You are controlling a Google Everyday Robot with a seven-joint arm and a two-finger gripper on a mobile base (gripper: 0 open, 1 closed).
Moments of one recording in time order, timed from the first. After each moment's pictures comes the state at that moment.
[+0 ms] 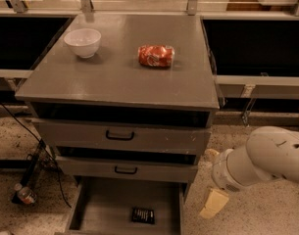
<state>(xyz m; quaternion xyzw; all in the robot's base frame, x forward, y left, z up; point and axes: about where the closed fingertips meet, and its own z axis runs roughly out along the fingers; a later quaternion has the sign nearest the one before) 0.402 -0.163 0.659 -0.58 0.79 0.08 0.20</state>
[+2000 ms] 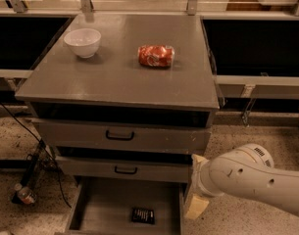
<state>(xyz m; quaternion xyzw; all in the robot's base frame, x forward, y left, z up) 0.428 -0.140 0.586 -0.61 0.77 -0.01 0.19</state>
